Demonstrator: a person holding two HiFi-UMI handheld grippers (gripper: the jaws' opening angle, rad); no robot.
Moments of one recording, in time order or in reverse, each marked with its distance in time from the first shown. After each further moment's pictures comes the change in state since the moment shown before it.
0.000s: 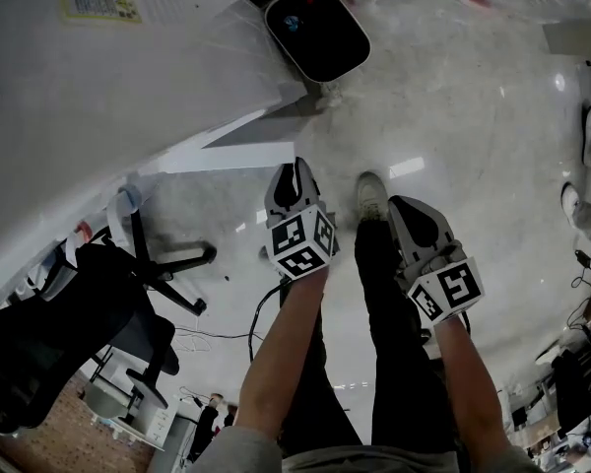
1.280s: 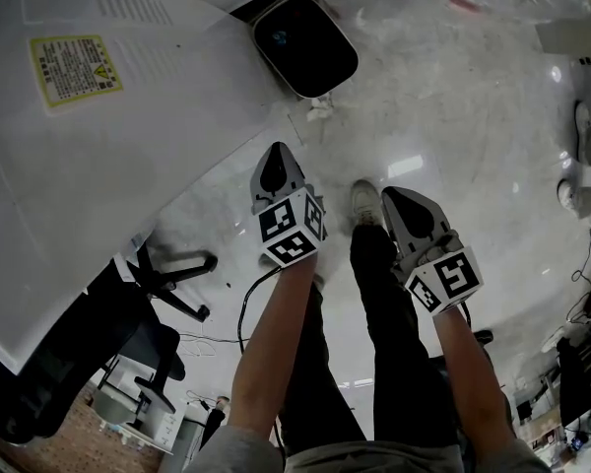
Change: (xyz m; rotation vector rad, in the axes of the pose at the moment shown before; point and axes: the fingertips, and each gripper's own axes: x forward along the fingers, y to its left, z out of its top) left arm 0.039 -0.018 0.060 0.093 -0.043 0.009; right arm 0.018 -0.026 0.033 0.003 -0.020 0.004
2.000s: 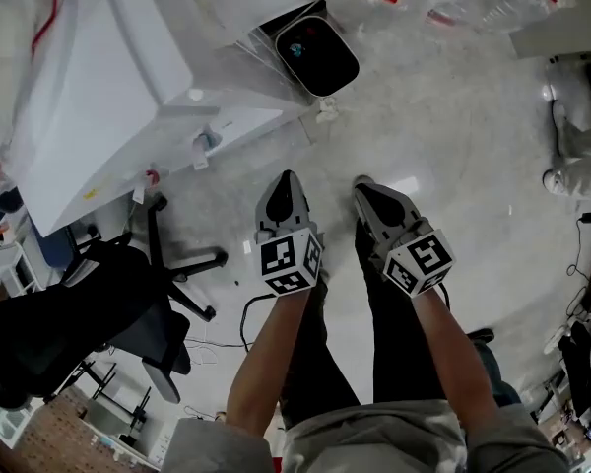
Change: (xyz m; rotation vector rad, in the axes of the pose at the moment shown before) left arm -0.166 0.001 0.050 0.054 -0.080 -0.178; right arm -0.034 0.121 0.027 0.009 -0.062 0.070
